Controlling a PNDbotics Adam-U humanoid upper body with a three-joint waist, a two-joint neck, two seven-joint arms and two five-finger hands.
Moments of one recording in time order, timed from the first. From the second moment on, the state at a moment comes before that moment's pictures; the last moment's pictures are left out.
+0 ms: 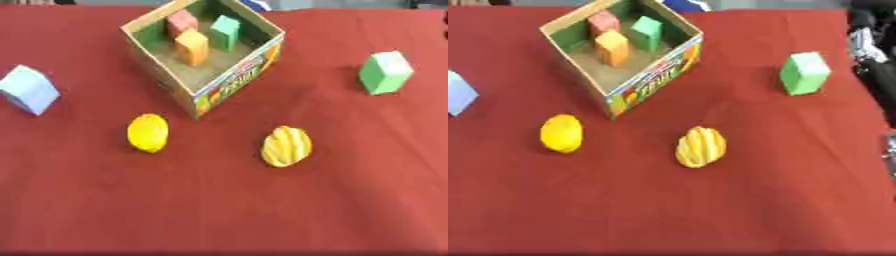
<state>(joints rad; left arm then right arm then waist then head) -0.20 0.38 0.19 -1.98 -0.12 -0.15 0.52 -0.12 -0.66 -0.09 -1.99 -0.04 0.00 -0.24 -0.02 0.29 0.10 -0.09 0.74</state>
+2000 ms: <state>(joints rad) -0.19 0.44 0.16 -1.98 -0.11 -0.14 0.49 -0.13 -1.31 0.08 -1.99 0.15 0.06 0.42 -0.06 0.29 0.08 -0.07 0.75</state>
